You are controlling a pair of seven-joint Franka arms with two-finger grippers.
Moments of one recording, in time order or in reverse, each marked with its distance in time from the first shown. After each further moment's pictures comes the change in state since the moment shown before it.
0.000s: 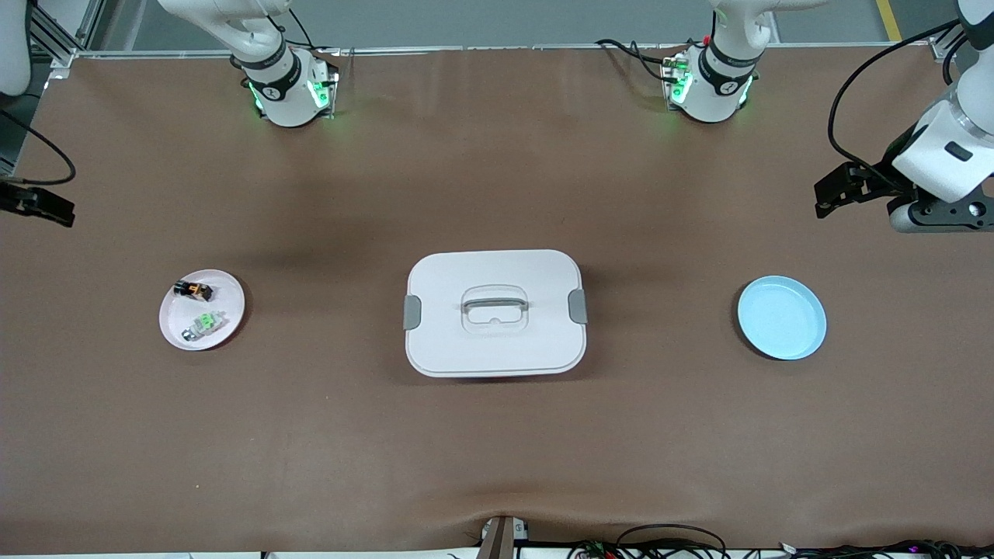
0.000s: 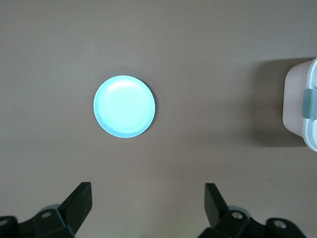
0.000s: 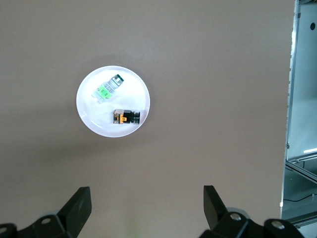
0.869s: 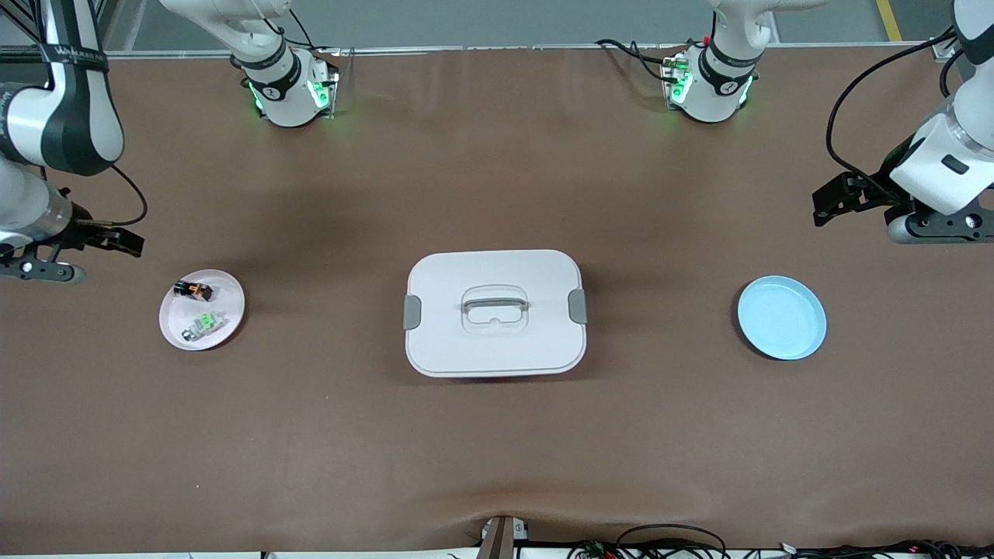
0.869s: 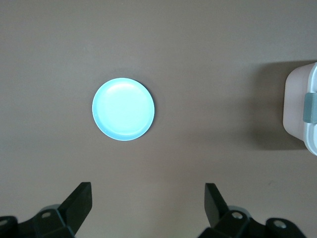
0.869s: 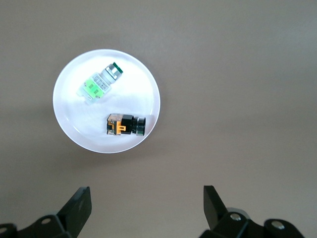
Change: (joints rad) left arm 0.000 0.023 0.000 0.013 0.000 0.010 -0.002; right arm -0.049 0.034 -0.001 -0.350 0.005 0.385 0.013
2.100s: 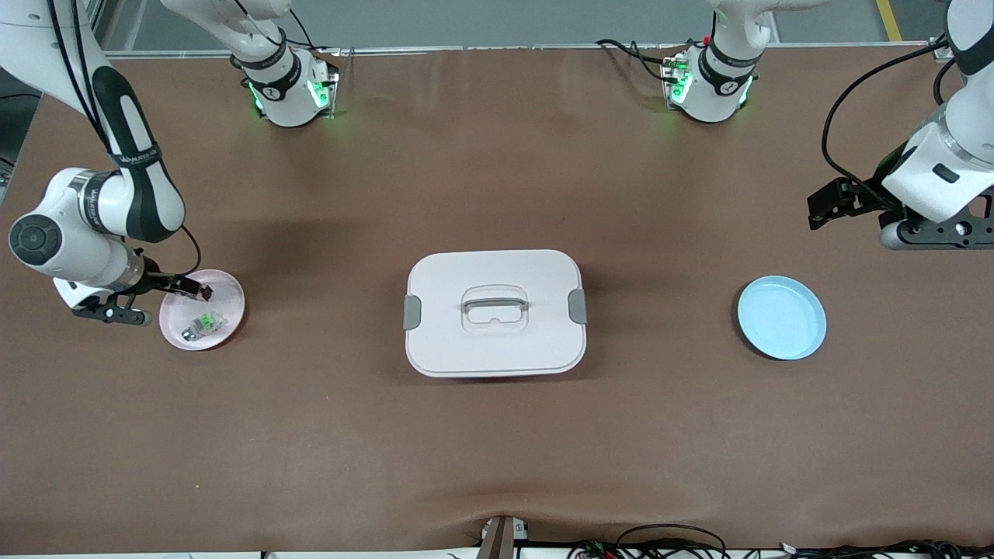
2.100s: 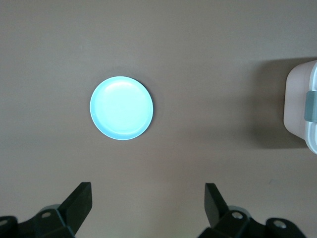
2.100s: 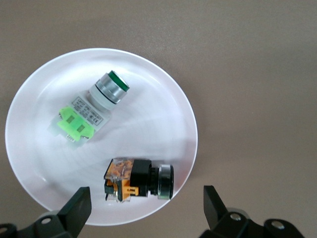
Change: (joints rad) left arm -0.004 0.015 -0.002 0.000 0.000 0.000 0.000; right arm -0.023 0.316 0.002 -0.024 0.098 0.332 0.013
